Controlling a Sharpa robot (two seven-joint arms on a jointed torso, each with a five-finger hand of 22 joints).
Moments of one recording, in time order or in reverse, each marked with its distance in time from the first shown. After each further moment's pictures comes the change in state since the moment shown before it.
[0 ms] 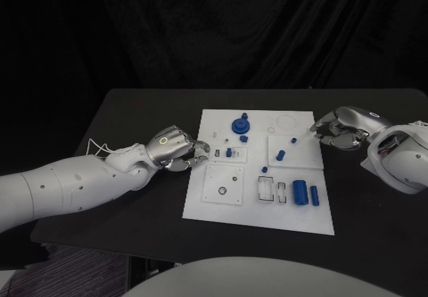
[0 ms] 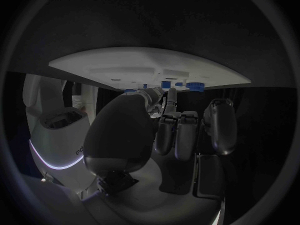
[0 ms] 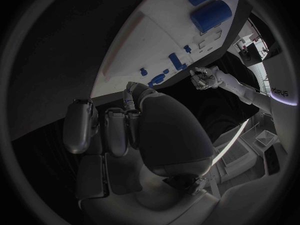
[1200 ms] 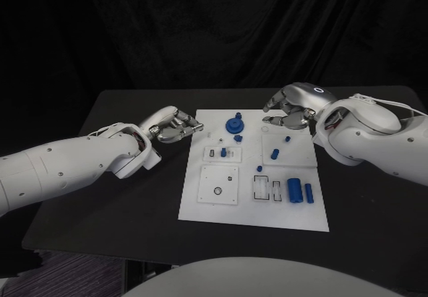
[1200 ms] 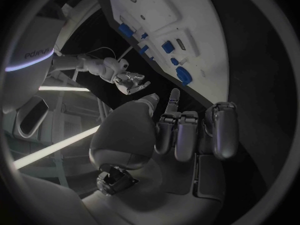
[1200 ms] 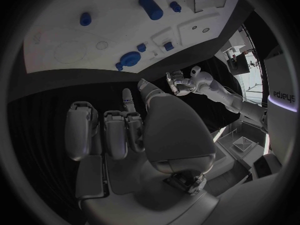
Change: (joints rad) left arm 0.125 -0.027 0.000 0.075 0.844 0.521 -0.093; left_hand -0.092 0.161 -0.296 0.012 0.103 0.092 0.034 -0.142 -0.291 -0.002 0.023 0.000 0.000 -0.002 0.013 0.000 0.000 0.000 0.041 0.016 0.044 0.000; right arm 0.072 0.243 0.002 -0.038 -0.079 -0.024 -0.016; right_hand -0.126 -0.025 -0.094 0.055 -0.154 0.016 0.016 -0.005 -0.013 0.021 0.036 0.097 -0.030 0.001 0.018 0.074 0.000 0.000 0.008 0.015 0.103 0.000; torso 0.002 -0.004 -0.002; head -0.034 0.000
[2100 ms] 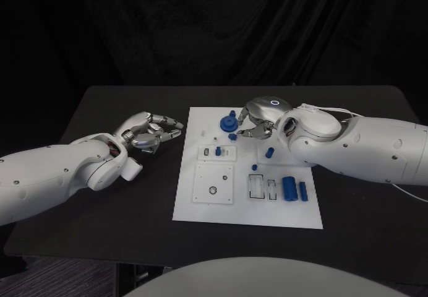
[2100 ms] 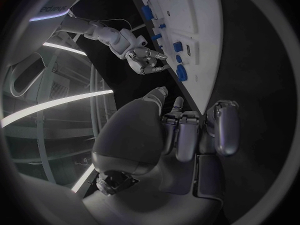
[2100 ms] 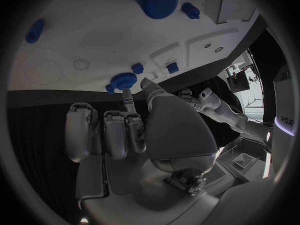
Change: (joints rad) left arm 0.000 -0.081 0.000 0.059 0.279 0.138 -0.028; left_hand 0.246 0.010 -0.063 -0.116 0.174 -0.306 0.024 0.124 0.038 -0.002 0.017 0.008 0.004 0.000 0.015 0.000 0.000 0.000 -0.031 0.019 -0.029 0.000; right arm -0.073 0.148 0.000 -0.107 -0.132 0.063 -0.103; right_hand -0.042 -0.008 -0.040 -0.015 0.018 0.013 0.002 0.005 0.027 0.000 0.000 0.029 0.000 0.002 0.002 -0.009 0.000 0.000 0.003 0.003 0.021 0.000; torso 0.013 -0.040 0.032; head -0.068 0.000
